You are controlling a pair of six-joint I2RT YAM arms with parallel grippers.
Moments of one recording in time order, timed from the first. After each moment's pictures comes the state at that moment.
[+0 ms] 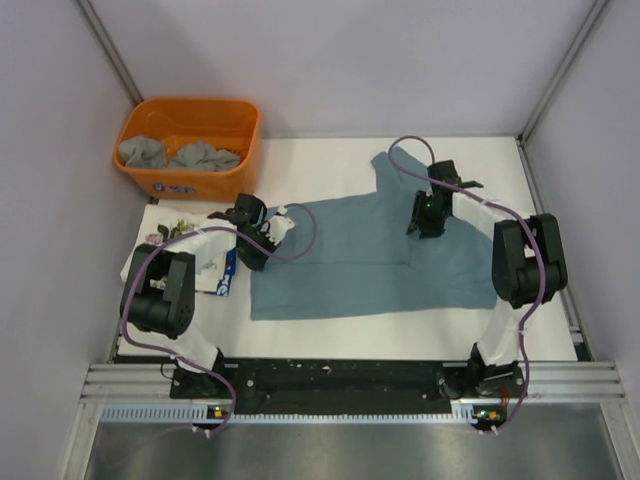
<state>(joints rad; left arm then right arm) -0.25 1.65 0.98 -0.58 0.20 0.55 0.20 1.83 1.25 -0.54 -0.10 0.47</state>
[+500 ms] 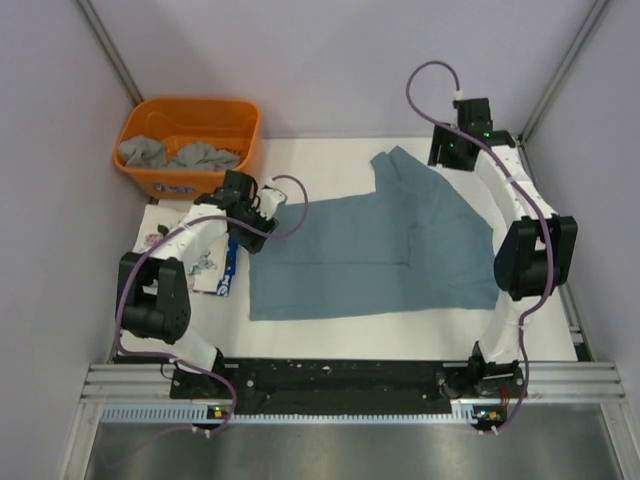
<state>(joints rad) -0.22 1.61 1.11 -0.68 0.13 0.51 0.12 1.84 1.64 -0.63 -0.02 0.24</state>
